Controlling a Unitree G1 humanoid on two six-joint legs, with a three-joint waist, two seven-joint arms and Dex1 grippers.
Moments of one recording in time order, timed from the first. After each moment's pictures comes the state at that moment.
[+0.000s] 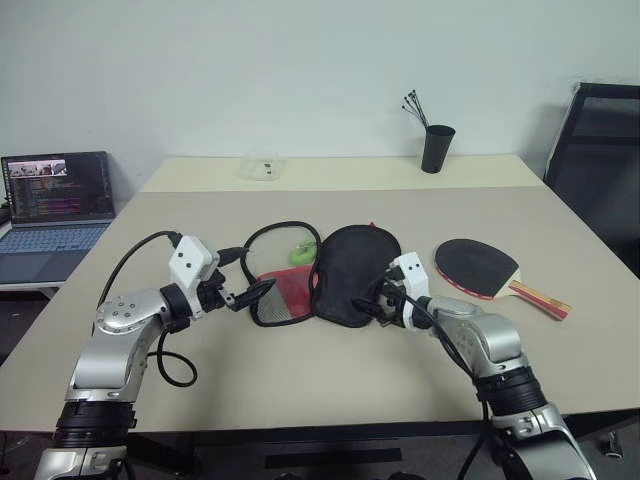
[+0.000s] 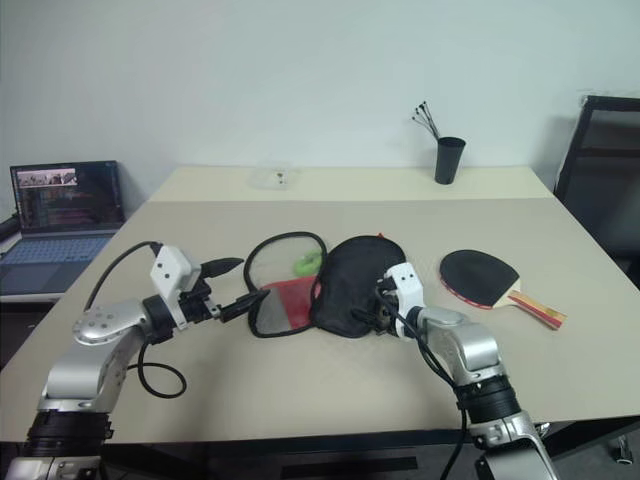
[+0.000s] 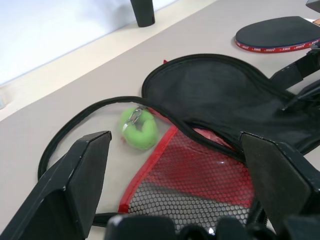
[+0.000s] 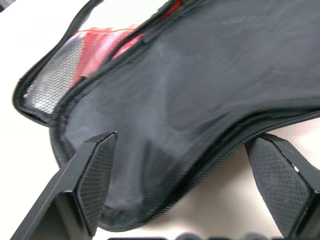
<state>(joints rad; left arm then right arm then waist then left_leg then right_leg) -0.37 0.69 0.16 0.07 -0.34 0.18 -0.89 -0.59 -0.19 0.11 0.09 0.33 0.84 0.48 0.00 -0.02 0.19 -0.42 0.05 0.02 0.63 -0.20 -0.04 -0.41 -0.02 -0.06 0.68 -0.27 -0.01</state>
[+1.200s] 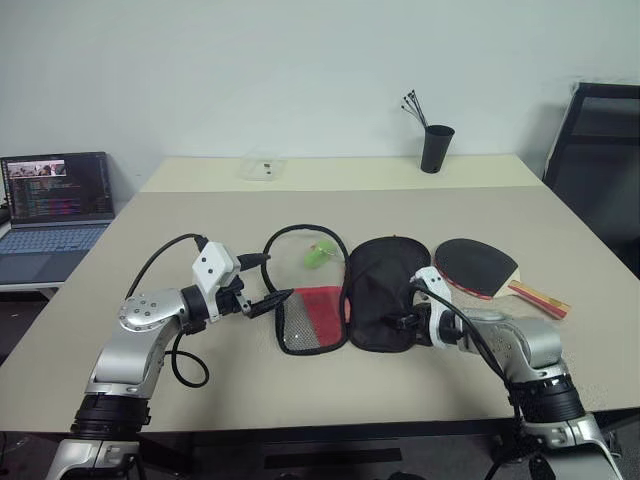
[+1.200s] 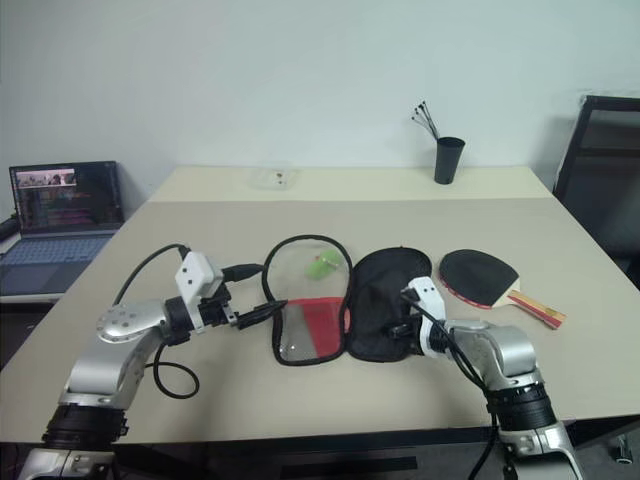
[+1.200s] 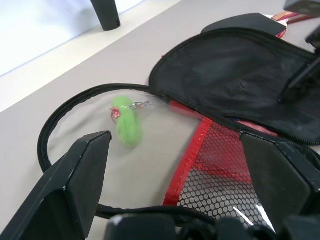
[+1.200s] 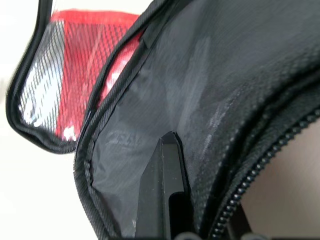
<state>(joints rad) -0.41 0.66 0.07 0.09 -0.31 0.14 -0.95 -0.57 -0.35 0.05 0.01 0.47 1.11 0.53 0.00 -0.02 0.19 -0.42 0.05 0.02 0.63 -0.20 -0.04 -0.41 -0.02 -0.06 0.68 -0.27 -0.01</state>
